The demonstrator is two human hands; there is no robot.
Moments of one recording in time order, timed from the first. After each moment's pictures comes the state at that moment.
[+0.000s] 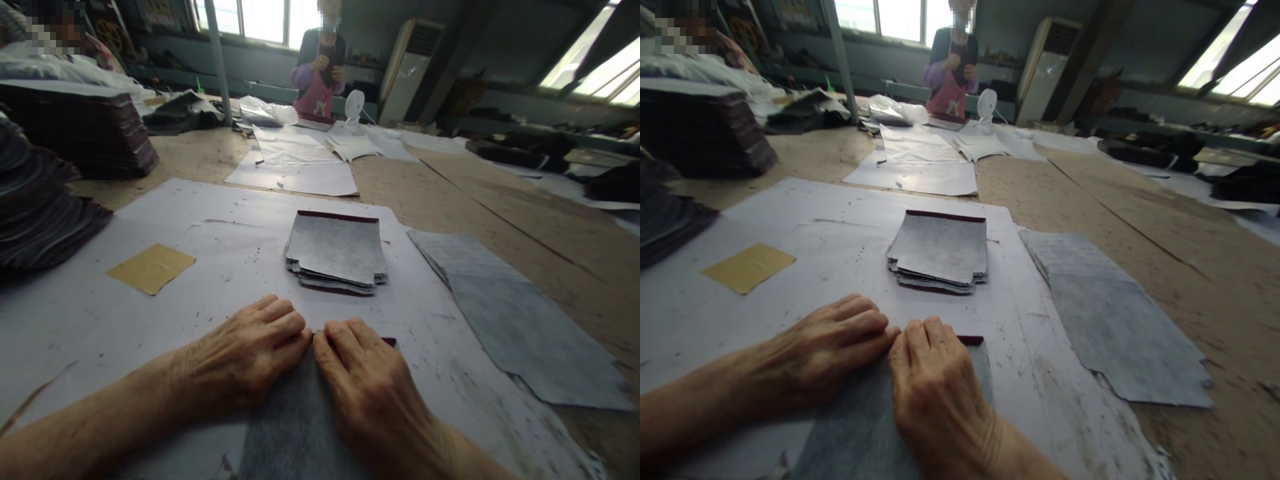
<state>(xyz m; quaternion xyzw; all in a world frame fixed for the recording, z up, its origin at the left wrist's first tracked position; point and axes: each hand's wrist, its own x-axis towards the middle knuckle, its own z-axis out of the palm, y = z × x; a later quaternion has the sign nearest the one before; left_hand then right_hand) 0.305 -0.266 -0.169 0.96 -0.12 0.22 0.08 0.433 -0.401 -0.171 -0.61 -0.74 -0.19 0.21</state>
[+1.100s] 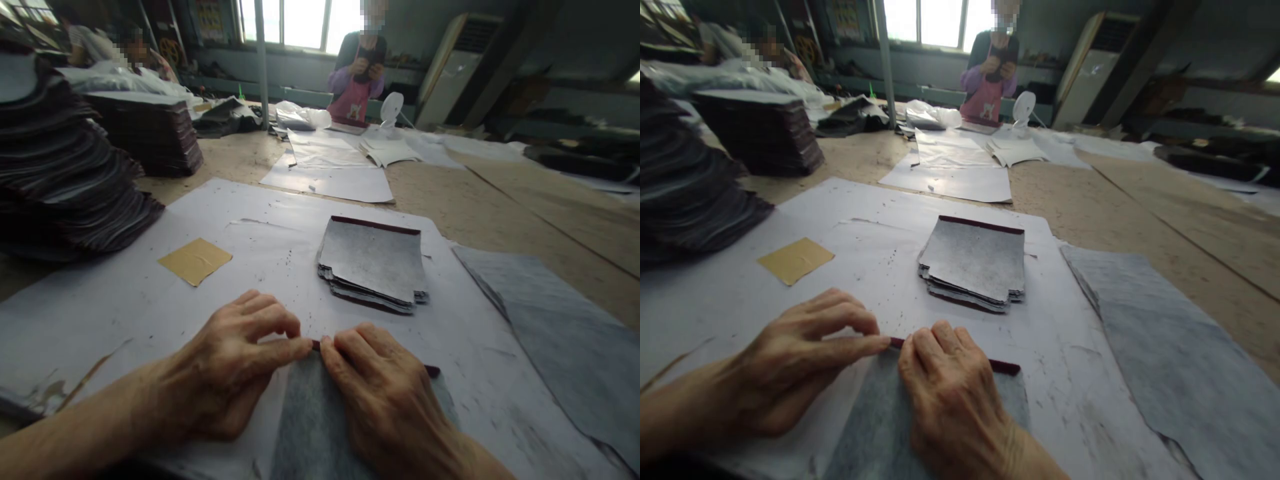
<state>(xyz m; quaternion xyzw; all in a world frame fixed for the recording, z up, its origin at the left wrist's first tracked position) 0.264 -0.264 -0.164 0.95 -0.01 0.28 0.15 0.437 -0.378 -0.178 -0.54 -0.79 -0.10 0.26</state>
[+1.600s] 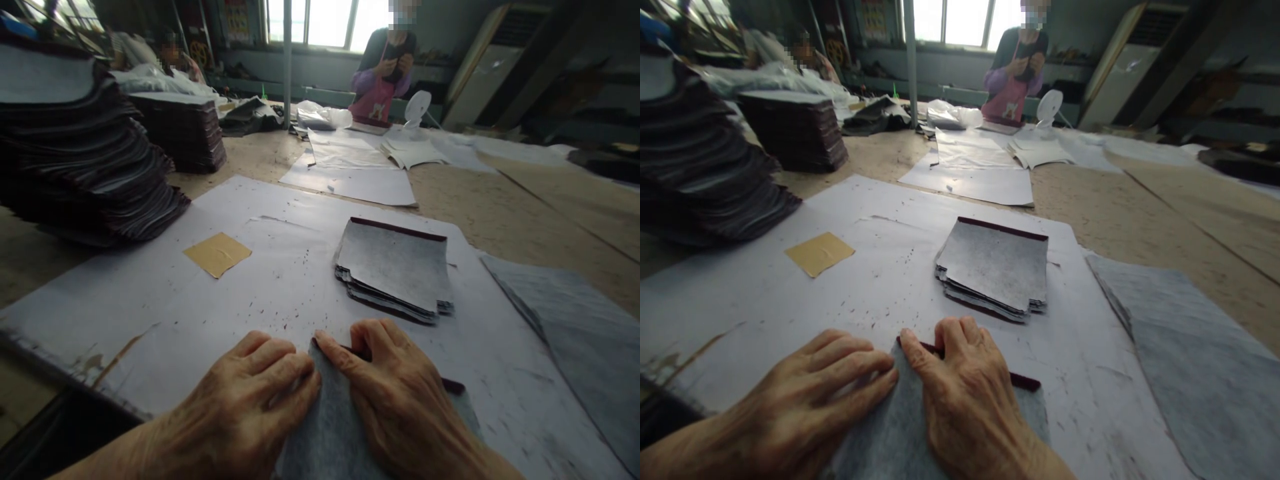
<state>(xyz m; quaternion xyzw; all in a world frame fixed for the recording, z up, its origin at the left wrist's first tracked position) 0.255 -0.296 -0.189 0.94 0.04 0.35 0.05 0.442 -0.376 -0.178 -0.56 -0.79 -0.05 0.25</state>
